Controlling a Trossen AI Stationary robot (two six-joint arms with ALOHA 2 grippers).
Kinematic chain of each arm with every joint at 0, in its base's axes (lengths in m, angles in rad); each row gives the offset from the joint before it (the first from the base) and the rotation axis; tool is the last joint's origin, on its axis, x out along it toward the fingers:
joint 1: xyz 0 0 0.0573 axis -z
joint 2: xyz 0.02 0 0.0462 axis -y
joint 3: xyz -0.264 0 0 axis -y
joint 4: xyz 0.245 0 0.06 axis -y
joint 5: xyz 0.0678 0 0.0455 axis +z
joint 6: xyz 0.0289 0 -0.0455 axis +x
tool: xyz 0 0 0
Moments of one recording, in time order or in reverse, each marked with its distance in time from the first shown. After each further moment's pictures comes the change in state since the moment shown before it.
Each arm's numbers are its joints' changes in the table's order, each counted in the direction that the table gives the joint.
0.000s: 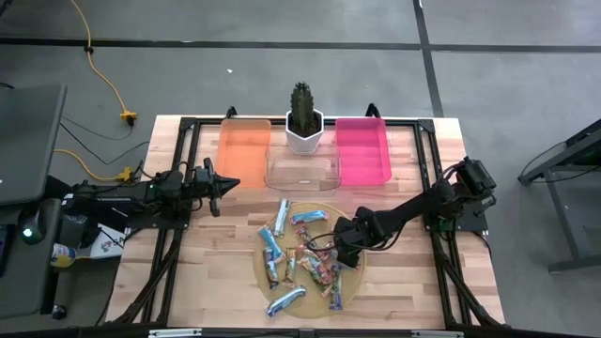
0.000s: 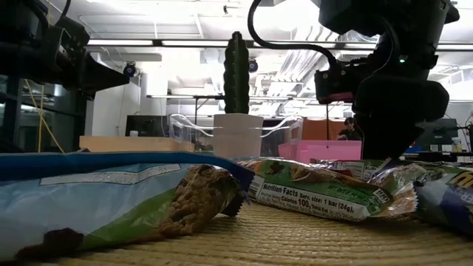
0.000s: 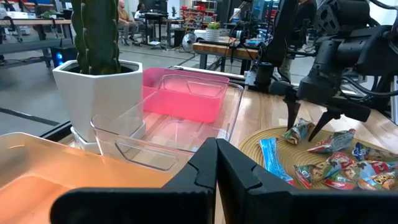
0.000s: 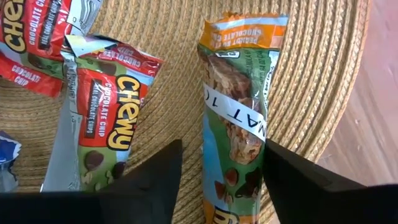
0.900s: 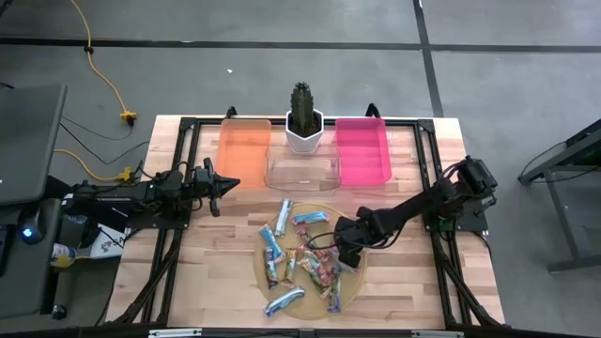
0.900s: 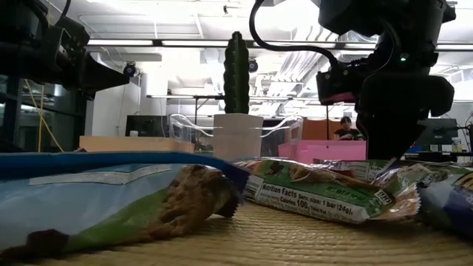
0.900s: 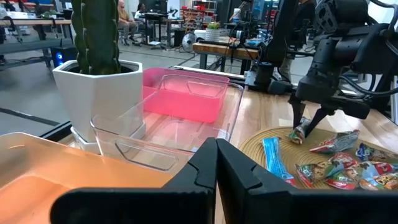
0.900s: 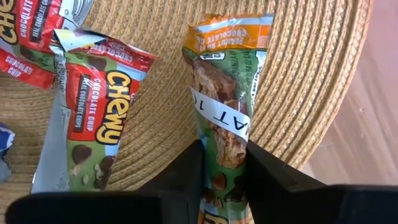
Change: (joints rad) left arm 0.000 0.000 0.000 0.000 0.000 0.000; right arm 0.007 0.021 -0.004 0.006 0.062 0.001
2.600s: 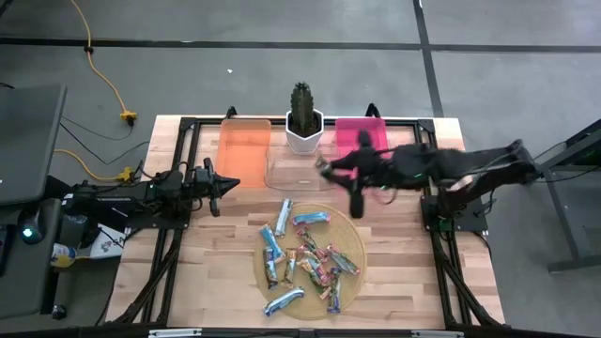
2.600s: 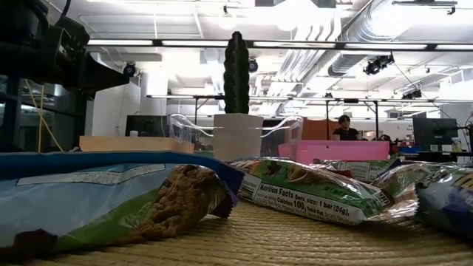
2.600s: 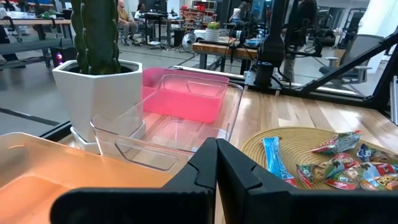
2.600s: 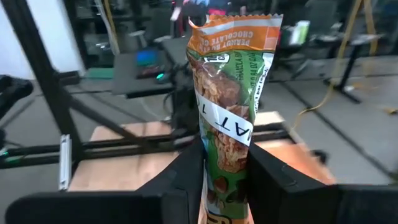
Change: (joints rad) left arm 0.000 0.000 0.000 0.000 -0.002 0.000; right arm 0.145 0.444 0.495 0.233 -0.218 -0.726
